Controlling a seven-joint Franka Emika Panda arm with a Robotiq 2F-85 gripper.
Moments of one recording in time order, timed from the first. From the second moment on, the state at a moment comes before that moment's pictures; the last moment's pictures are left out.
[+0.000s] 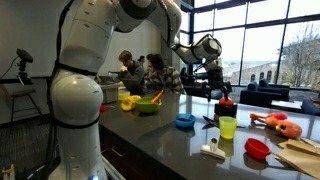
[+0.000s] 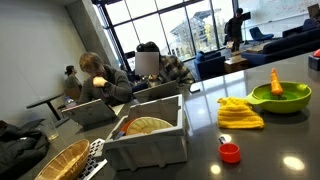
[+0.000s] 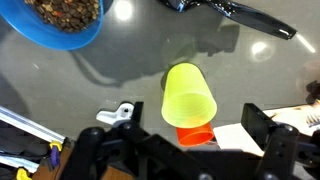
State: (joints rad) arm -0.11 0.38 -0.20 -1.67 -0.26 1.86 2.13
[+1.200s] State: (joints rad) arm -0.18 0.53 -0.19 -1.43 -0.14 1.82 1.23
